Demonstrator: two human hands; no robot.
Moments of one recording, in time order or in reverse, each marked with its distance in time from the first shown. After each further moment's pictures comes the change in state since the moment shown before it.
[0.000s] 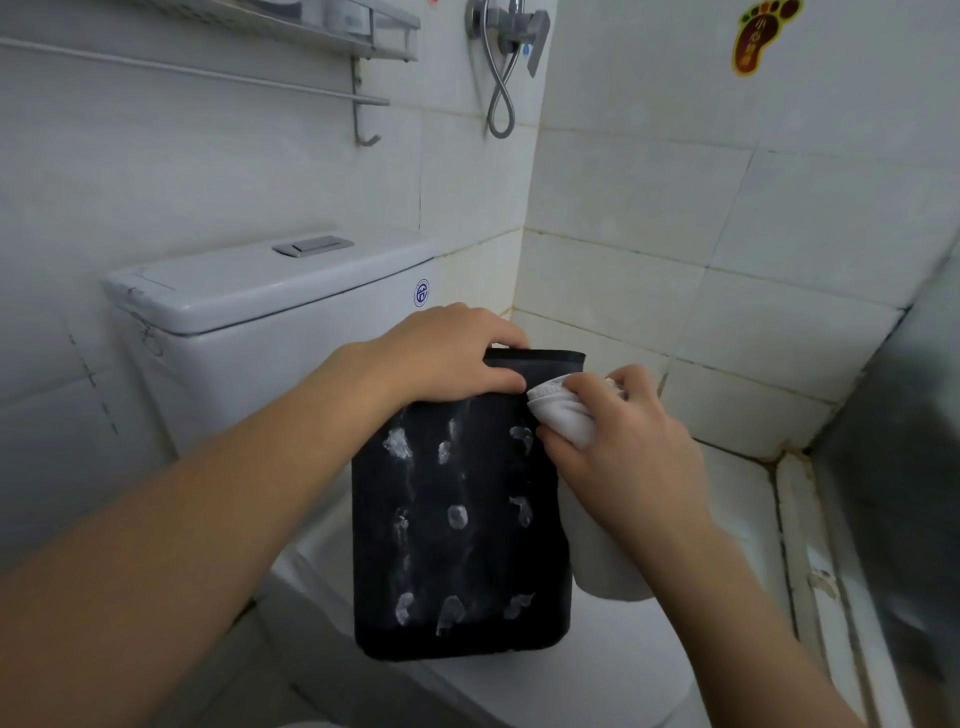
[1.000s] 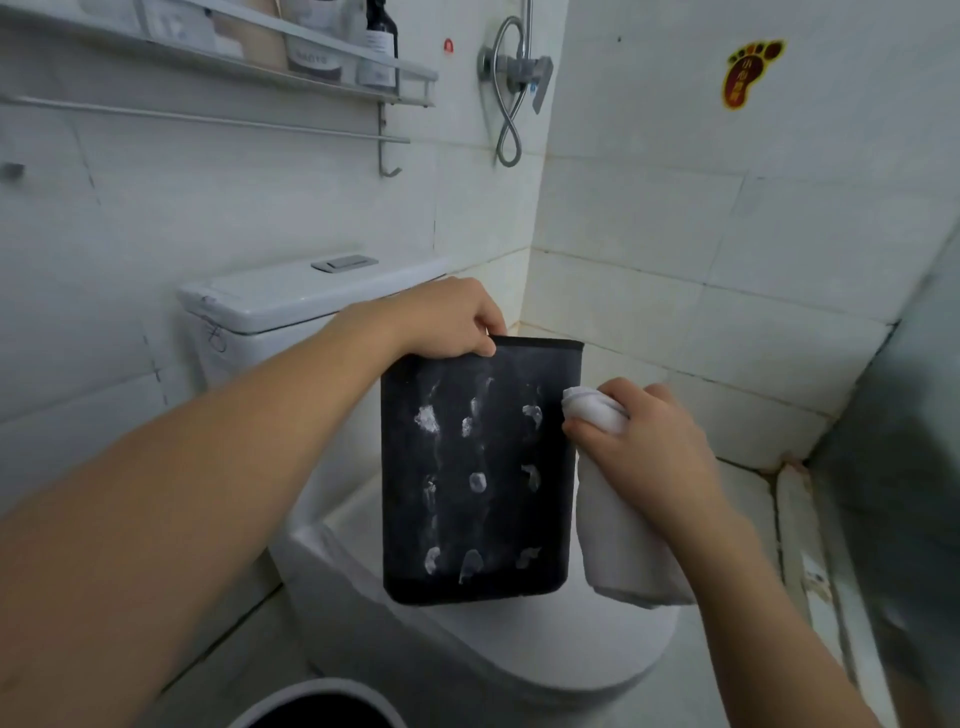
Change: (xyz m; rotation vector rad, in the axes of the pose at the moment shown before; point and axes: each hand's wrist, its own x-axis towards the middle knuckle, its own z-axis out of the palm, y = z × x) left_hand -0.011 0.006 -0.040 -0.104 -0.026 -0.074; right_hand -0.013 0.020 -0.043 0.200 -0.204 0.203
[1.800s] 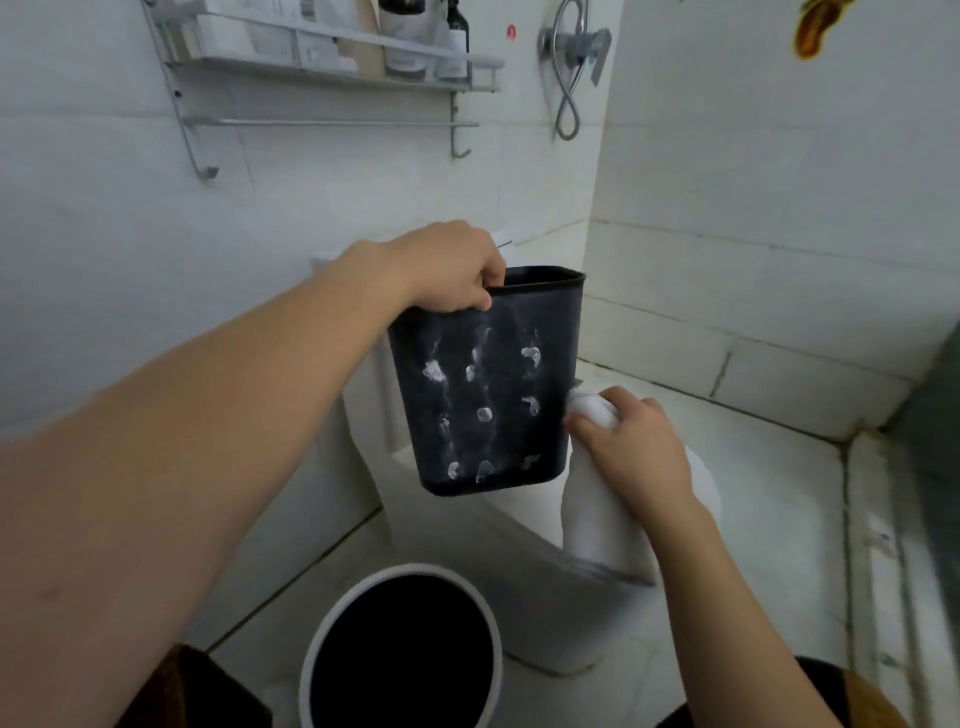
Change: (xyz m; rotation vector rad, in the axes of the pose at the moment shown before) left_hand -0.119 0.023 -0.046 0.389 0.062 -0.043; right_hand -0.091 -0.025 0.033 0.182 -0.120 0.090
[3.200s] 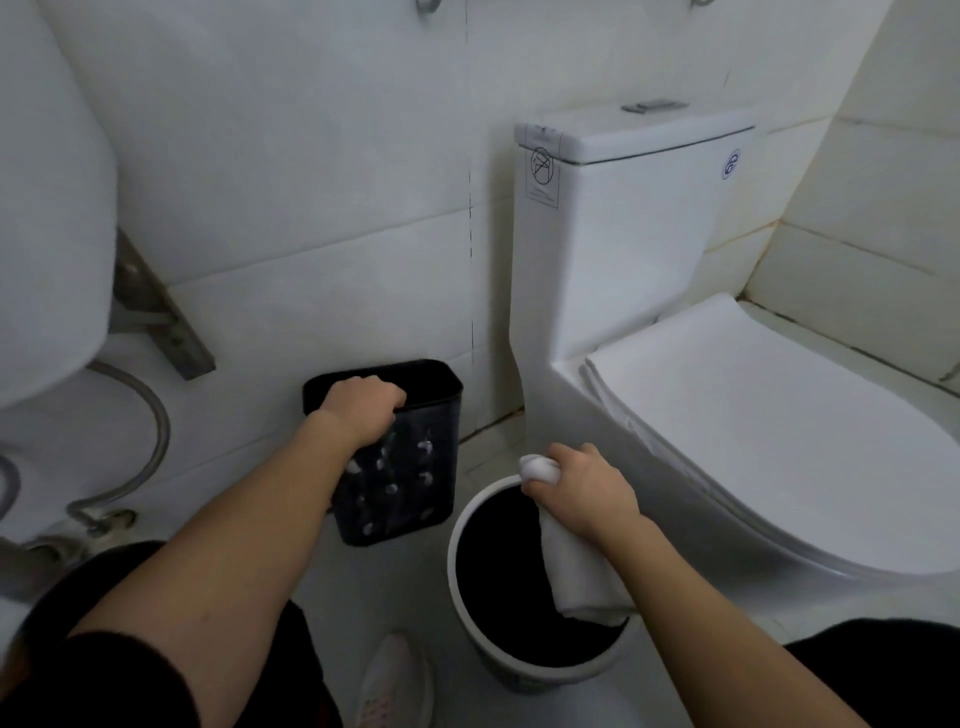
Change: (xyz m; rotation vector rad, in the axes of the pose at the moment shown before) left_hand -0.265 -0.176 0.247 0.101 -0.375 -0.635; right_hand -0.090 -0.045 0.215 -0.290 -0.726 -0.235
